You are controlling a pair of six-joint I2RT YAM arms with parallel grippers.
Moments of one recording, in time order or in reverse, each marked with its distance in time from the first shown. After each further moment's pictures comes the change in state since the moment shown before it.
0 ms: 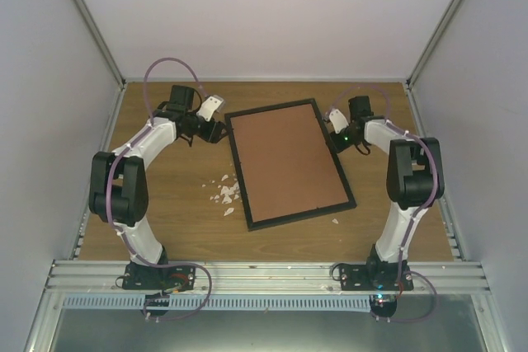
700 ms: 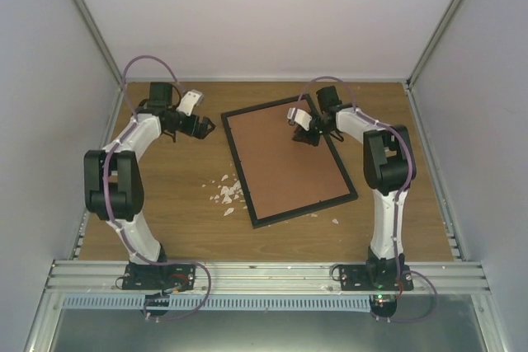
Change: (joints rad) left arm 0.141 0.013 0.008 -0.006 -0.005 0.007; right arm 0.166 0.233 0.307 -0.039 -0.211 -0.531
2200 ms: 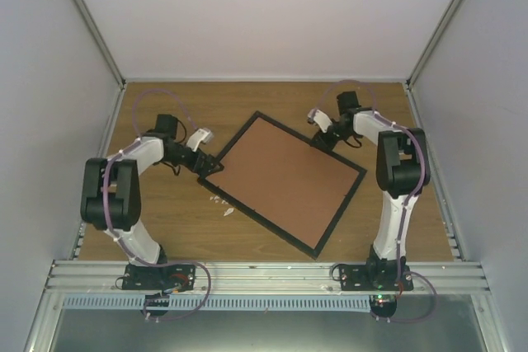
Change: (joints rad) left arm -0.021 -0.019 -0.271 -0.102 0.302 0.193; right arm -0.144 -0.090 -0.128 -0.102 -0.023 0.261
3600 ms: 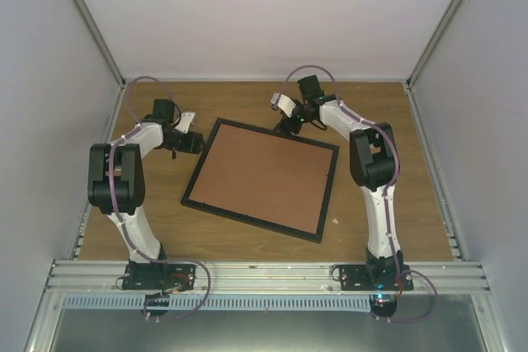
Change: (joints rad) left arm 0.048 0.079 0.141 0.080 -0.455 -0.332; right arm 0.221 0.215 0.377 0.082 0.022 -0.047
